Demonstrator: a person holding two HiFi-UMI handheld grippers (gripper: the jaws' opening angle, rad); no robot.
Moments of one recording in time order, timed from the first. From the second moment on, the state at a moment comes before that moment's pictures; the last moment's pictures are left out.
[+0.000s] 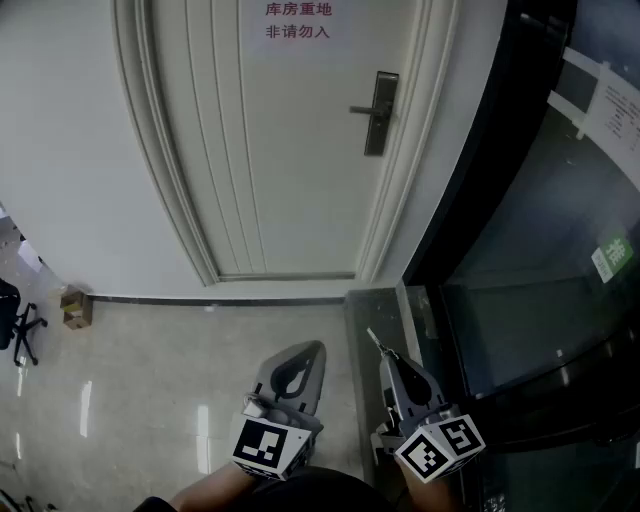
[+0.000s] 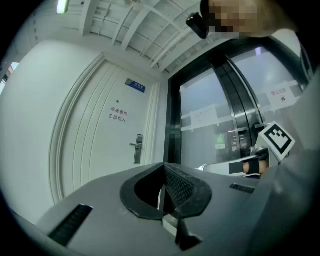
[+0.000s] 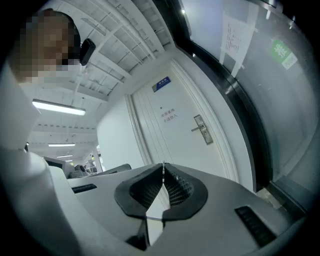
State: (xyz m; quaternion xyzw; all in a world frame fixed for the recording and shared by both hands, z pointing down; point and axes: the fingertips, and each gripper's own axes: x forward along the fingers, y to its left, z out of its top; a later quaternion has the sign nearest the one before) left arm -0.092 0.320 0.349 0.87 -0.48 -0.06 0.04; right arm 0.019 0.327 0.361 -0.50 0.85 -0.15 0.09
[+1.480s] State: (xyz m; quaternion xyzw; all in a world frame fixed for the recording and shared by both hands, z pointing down) left arm -0.039 -0.059 0.347 0.86 -0.51 -0.04 0.05; right arm 0.081 -0.101 0.348 -0.46 0.87 -0.15 0.09
